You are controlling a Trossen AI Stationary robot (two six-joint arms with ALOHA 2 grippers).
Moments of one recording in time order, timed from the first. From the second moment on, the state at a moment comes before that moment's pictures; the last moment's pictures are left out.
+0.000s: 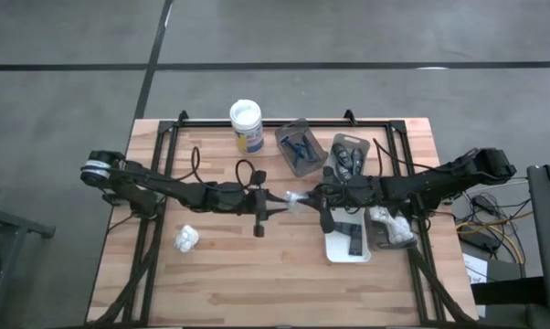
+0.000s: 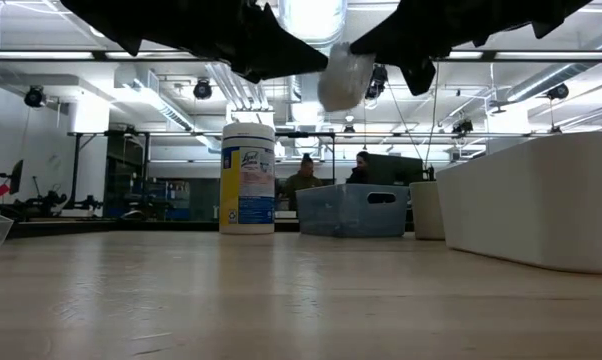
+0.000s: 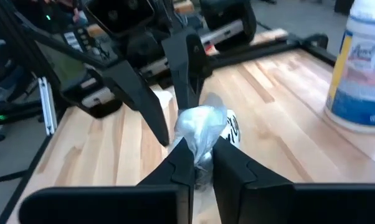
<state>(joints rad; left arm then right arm) -0.13 1.49 0.80 0.50 -0.18 0.18 0.14 1.27 0.68 0.30 0.21 0.32</state>
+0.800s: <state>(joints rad) -0.13 1.44 0.80 0.23 -0.18 0.00 0.14 0.85 0.71 -0.36 0.06 0.53</state>
